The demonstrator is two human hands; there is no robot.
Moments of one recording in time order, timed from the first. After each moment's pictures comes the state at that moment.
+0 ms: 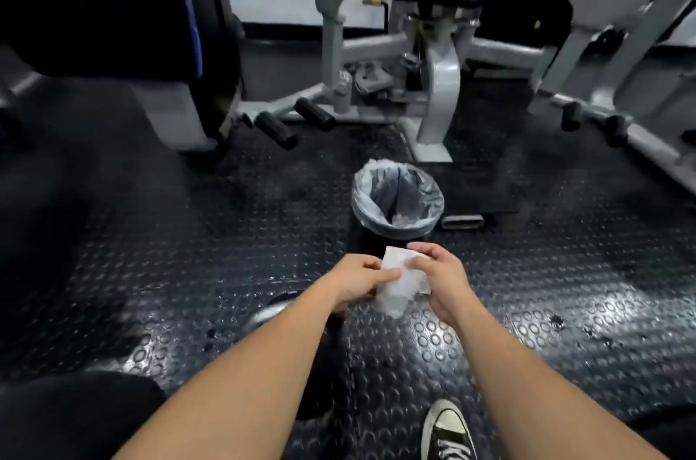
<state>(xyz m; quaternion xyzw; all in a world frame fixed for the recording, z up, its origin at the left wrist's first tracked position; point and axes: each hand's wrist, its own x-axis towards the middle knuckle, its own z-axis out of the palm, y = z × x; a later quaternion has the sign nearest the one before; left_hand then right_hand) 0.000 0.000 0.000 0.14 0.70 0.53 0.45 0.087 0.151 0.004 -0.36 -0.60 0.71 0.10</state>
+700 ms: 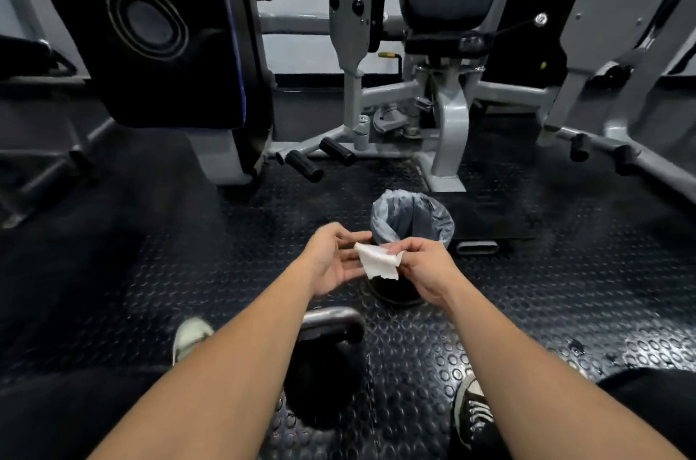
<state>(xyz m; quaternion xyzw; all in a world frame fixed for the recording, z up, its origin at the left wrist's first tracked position) -0.012 -0.059 0.094 -0.04 0.55 0.72 0.42 0.073 0.104 0.074 -0.23 -0.61 0.76 0.06</state>
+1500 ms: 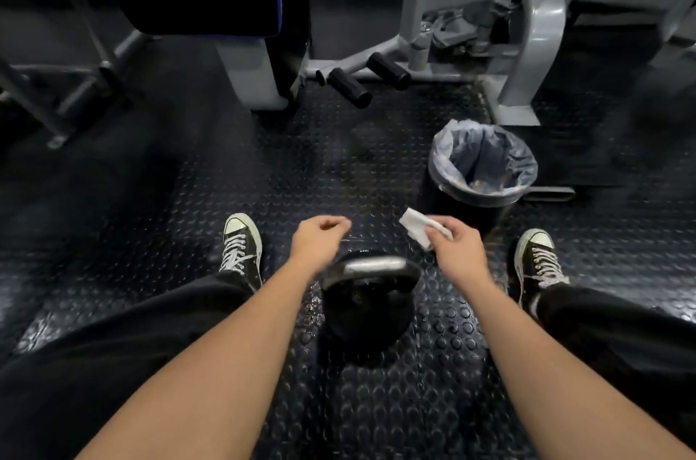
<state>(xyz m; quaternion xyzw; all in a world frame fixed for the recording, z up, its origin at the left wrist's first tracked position) -0.043 -0.151 -0.023 -0.06 0.82 0.53 0.22 0.048 0.071 -0.048 -0.29 -0.78 0.55 0.09</state>
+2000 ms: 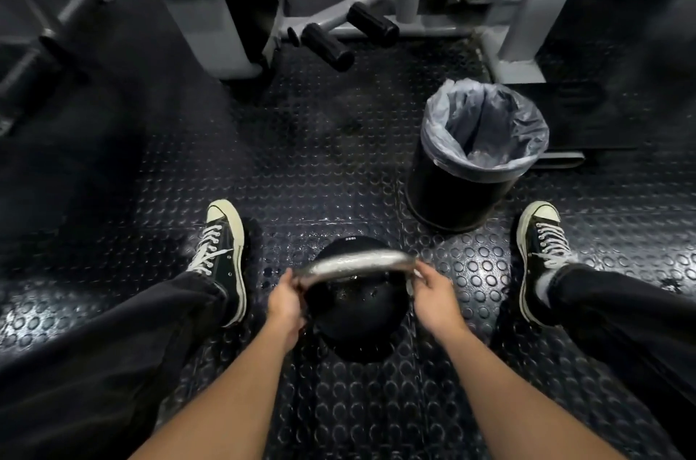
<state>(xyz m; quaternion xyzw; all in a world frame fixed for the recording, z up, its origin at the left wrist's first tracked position) 0.003 -0.169 -0.136 -0.37 0.63 0.64 0.25 0.089 0.046 -0.147 -0.38 -0.73 0.57 -0.07</state>
